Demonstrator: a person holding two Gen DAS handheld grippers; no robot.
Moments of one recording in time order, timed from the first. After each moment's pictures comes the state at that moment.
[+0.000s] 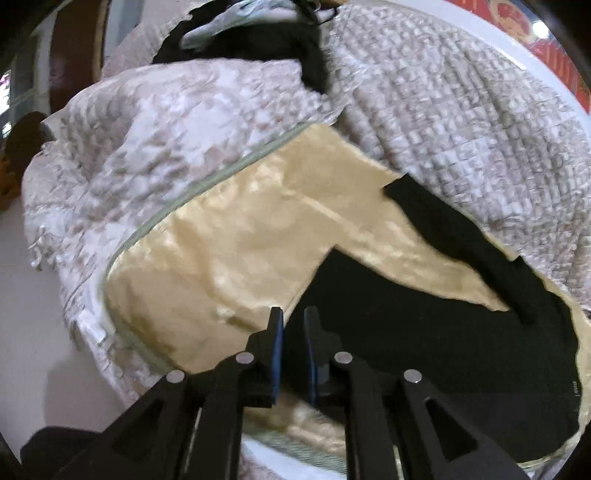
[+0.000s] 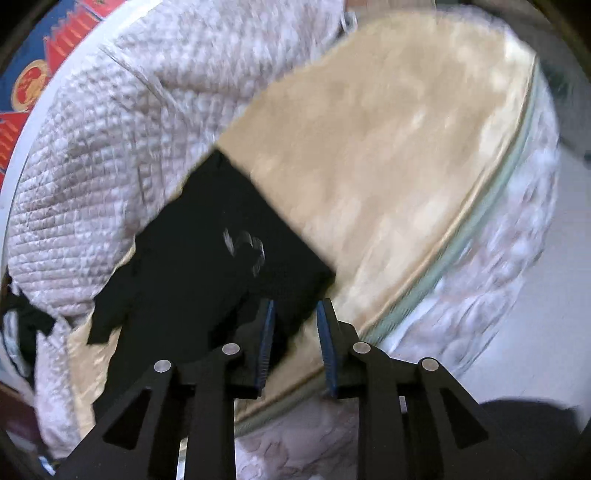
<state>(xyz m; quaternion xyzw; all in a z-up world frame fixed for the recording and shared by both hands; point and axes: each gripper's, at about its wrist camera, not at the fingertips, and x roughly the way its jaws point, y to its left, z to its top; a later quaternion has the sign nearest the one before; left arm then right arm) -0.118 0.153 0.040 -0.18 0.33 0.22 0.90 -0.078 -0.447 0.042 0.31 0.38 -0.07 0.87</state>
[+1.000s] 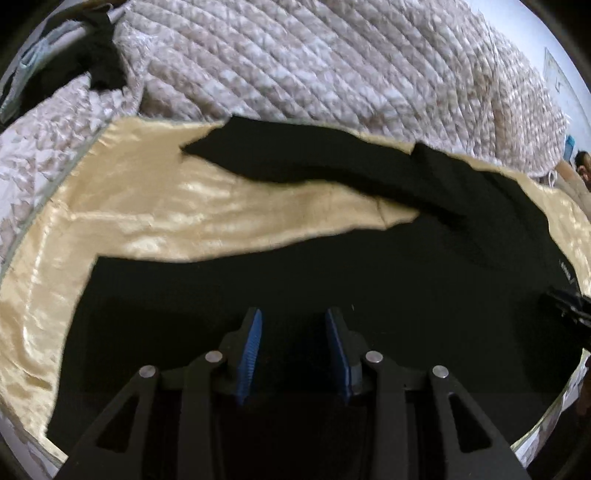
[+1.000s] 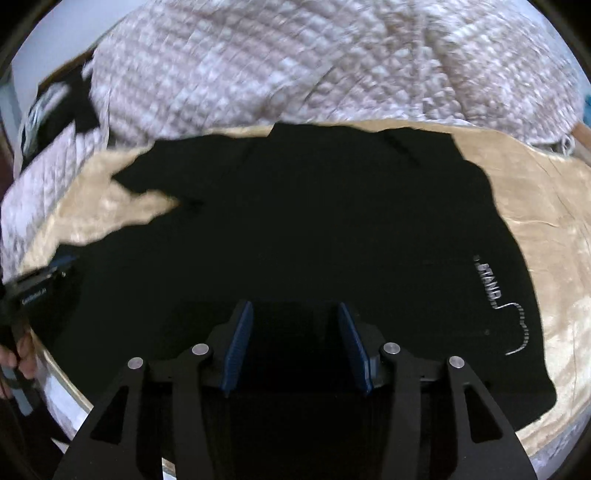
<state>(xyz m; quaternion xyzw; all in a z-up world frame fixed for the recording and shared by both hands) -0.015 0.029 0.010 -0.04 0.40 0.03 0.91 0.004 -0.279 0.012 -0.01 0.41 0.15 0.90</state>
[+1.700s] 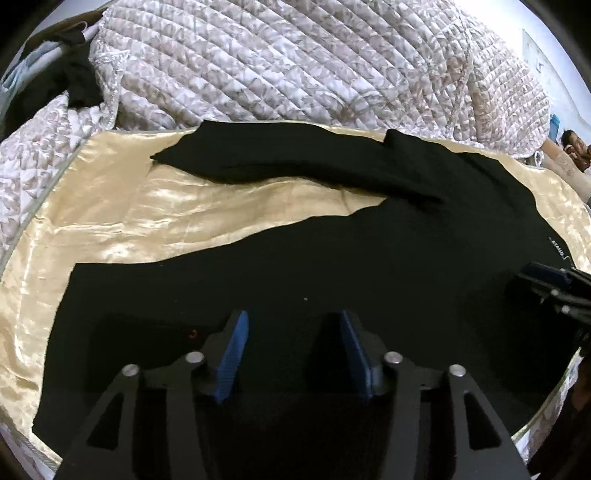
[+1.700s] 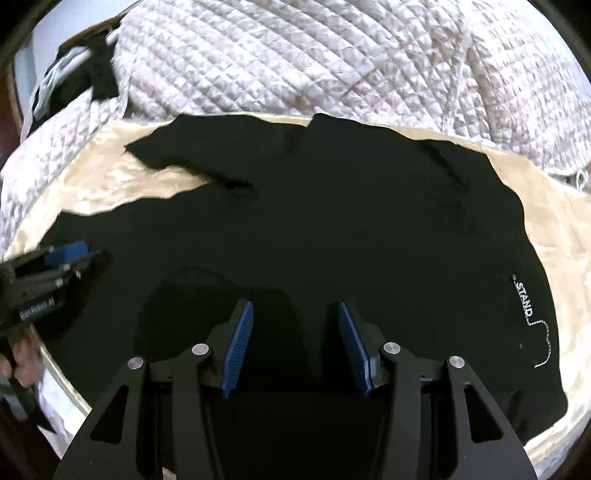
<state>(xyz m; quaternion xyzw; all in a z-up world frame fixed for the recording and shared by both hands) -0.021 0.002 0.007 -0.01 0.39 0.01 0.92 0.009 -0.243 0.011 -0.04 0.40 0.17 0.90</state>
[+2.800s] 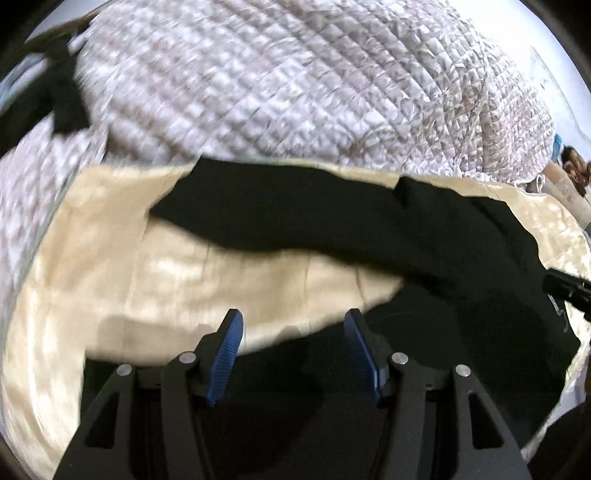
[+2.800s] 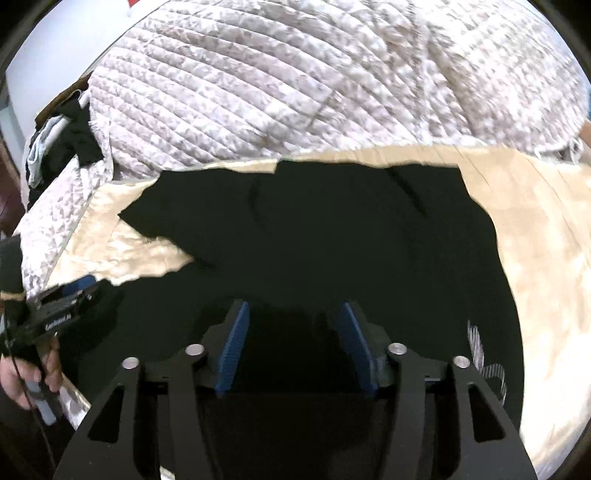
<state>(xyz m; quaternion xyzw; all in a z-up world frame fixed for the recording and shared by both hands) 0.051 0.025 0.054 -0.01 0.38 -0.01 0.92 0.046 -0.287 0.055 0.03 0.40 0.18 0.90</state>
